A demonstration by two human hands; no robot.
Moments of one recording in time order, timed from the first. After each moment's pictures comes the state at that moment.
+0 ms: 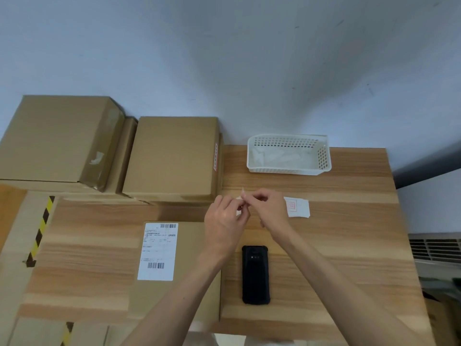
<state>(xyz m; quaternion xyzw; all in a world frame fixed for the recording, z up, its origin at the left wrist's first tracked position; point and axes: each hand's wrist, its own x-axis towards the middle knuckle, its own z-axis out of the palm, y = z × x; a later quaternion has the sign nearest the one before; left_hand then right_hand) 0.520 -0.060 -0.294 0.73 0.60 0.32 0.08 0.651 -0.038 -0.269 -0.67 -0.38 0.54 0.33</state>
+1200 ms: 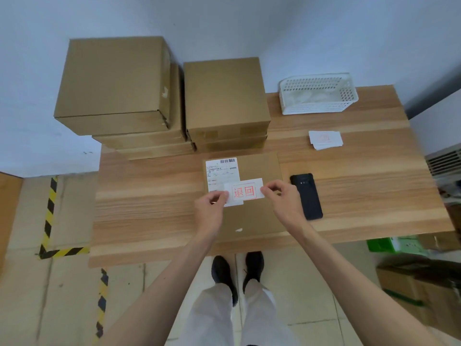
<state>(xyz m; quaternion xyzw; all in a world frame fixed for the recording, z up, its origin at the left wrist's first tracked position) 0.274 -0.194 -0.315 0.34 0.71 0.30 0.54 0.457 -0.217 -0.289 -0.76 -0.40 0.42 0.30</state>
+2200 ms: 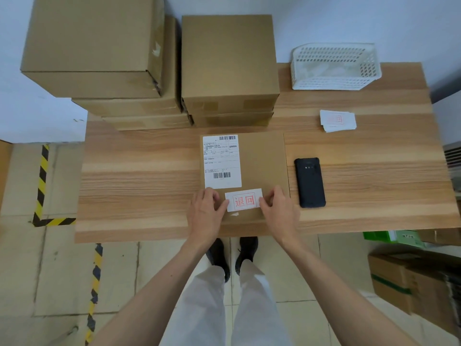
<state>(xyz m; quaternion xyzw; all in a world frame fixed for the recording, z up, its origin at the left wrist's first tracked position) 0.261 -0.239 -0.377 0.64 0.70 0.15 0.29 0.449 -0.256 -0.362 -0.83 -0.50 0.24 0.07</state>
